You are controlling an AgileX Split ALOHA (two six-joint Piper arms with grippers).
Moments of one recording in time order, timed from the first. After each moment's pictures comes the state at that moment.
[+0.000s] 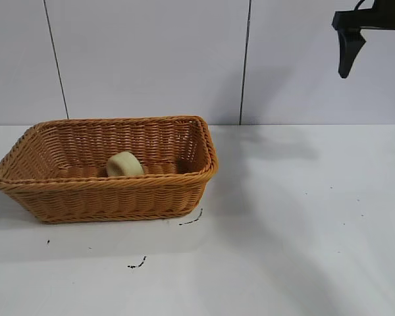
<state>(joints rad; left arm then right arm) -0.06 0.00 -0.50 0.04 1.06 0.03 -0.01 1.95 -1.81 0.00 1.21 0.01</state>
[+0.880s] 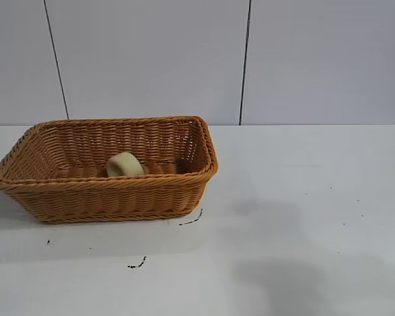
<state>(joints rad) -0.06 0.00 -0.50 0.04 1.06 0.03 -0.01 0.69 -0.64 0.06 1.08 -0.01</state>
